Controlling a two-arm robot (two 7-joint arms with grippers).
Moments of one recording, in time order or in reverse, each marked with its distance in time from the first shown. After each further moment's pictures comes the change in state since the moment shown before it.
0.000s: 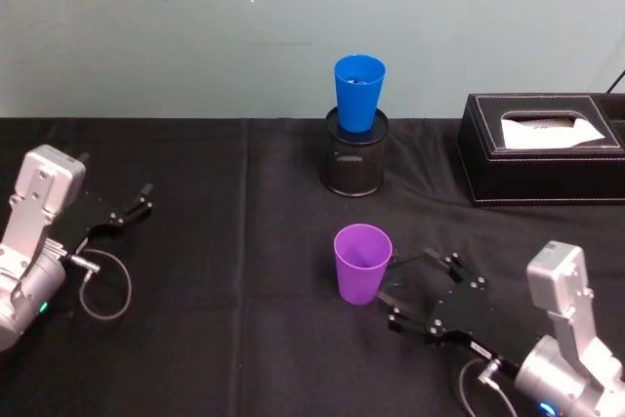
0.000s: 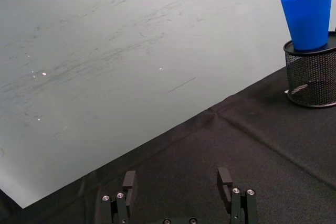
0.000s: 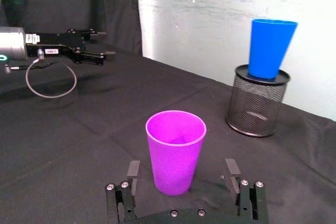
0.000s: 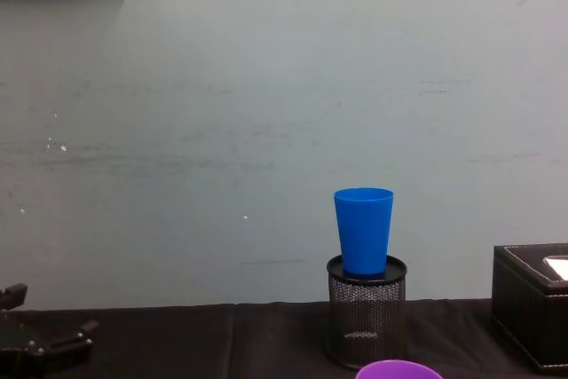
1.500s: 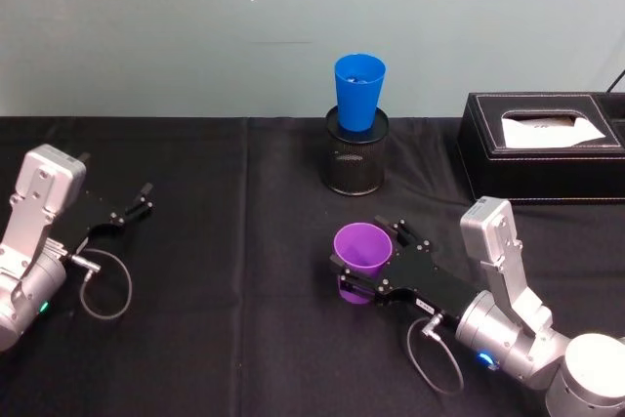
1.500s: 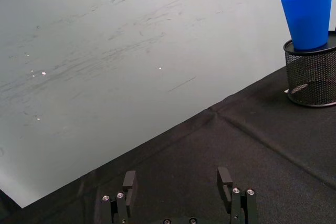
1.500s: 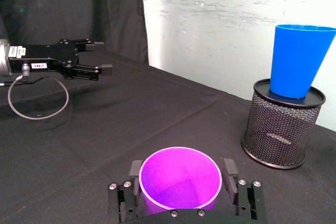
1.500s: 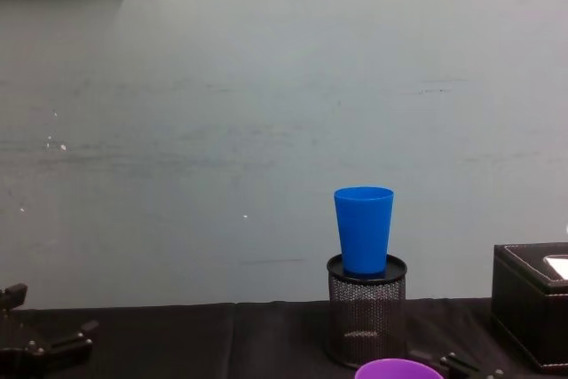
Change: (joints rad) left arm 0.000 0.000 0.000 0.000 0.000 0.000 0.000; right arm 0.176 -0.198 -0.008 0.195 -0.077 0.044 0.093
